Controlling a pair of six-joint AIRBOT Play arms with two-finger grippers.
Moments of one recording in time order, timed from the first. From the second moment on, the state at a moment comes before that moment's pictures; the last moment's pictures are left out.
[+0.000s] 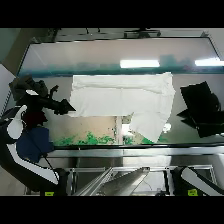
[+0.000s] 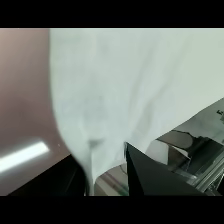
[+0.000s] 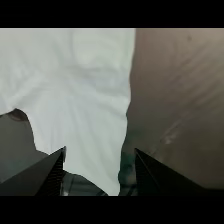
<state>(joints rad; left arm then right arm) 0.28 -1.85 1.28 0.85 -1.37 -1.06 -0.62 -1.16 0.71 -0.83 1.29 1.23</state>
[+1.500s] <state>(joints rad) 0.33 -1.68 1.15 0.93 -1.58 -1.12 -0.40 -0.94 0.41 -0.84 1.26 1.36</state>
